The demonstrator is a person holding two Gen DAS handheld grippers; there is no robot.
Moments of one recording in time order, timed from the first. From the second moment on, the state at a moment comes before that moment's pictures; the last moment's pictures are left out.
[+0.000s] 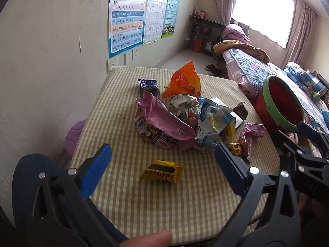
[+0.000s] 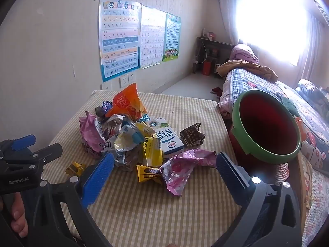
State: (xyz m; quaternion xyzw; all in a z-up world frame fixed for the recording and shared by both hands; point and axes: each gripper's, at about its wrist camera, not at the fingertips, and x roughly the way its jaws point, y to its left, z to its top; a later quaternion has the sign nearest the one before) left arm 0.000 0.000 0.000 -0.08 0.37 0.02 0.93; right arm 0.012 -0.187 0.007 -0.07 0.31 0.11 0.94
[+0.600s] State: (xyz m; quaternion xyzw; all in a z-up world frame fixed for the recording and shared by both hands) left arm 0.002 -0.002 -0.005 -0.07 0.37 0.01 0.92; right arm 0.014 -0.187 0.004 -0.07 0.32 0.11 0.94
